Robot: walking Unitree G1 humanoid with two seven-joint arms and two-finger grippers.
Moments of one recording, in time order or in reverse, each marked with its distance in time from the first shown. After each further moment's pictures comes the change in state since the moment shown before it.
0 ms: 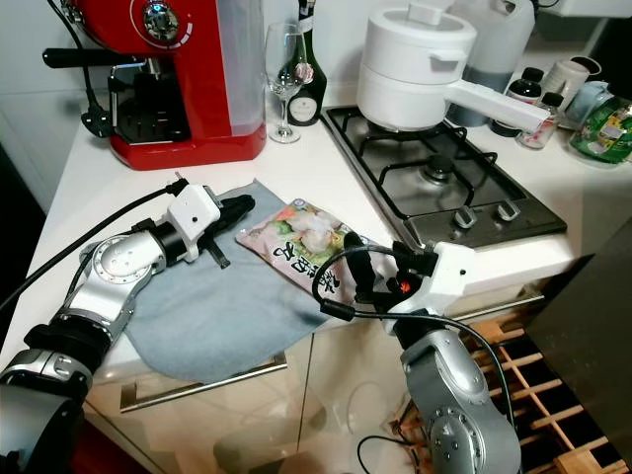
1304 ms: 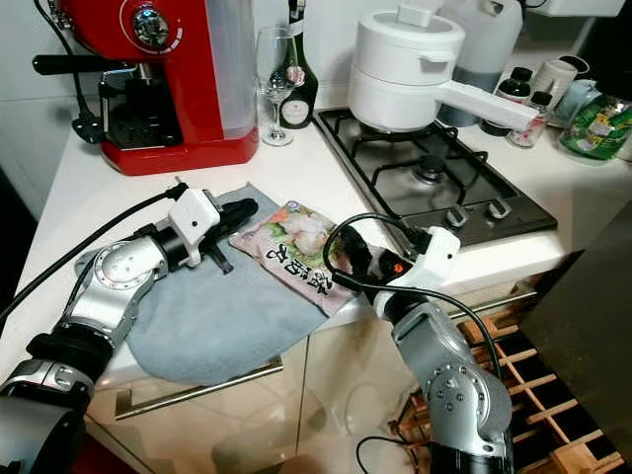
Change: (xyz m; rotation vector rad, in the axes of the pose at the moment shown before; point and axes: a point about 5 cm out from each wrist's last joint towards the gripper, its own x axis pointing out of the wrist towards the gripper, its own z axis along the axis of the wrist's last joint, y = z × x) left arm -0.001 -0.009 0.000 -0.050 -0.022 -0.009; right arm 0.033 0.002 -0.010 0.220 0.195 -0.022
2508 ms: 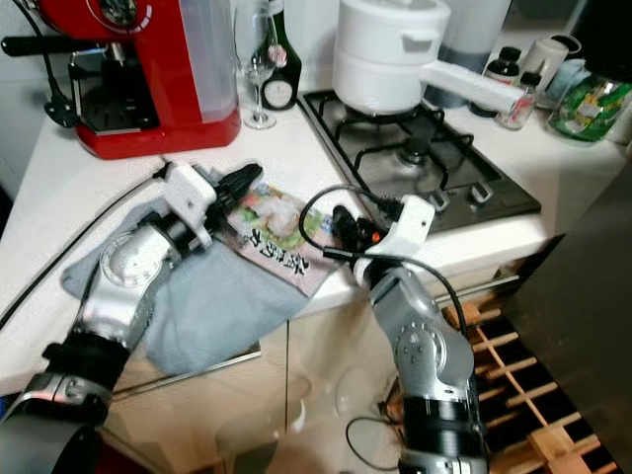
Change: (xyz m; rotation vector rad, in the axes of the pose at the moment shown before) left arm 0.007 0.014 0.067 -0.076 -0.321 0.245; right arm 0.033 0.014 0.018 -0.155 -0.146 -0.001
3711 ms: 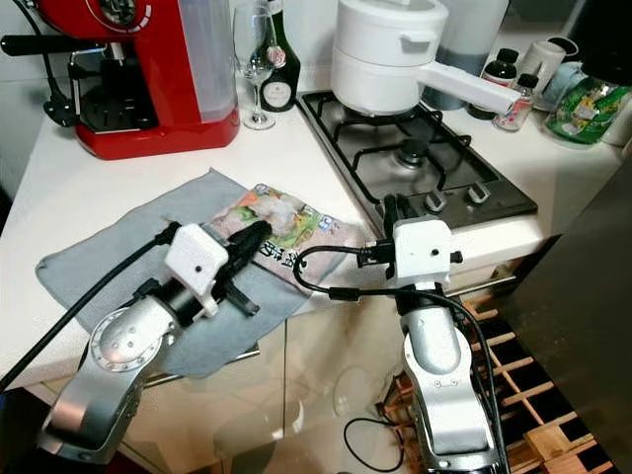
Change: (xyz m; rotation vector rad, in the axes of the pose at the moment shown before) left arm -0.051 -0.072 0.001 -0.070 0.324 -0.098; right arm -0.045 -0.006 0.014 -0.741 -0.364 -0.126
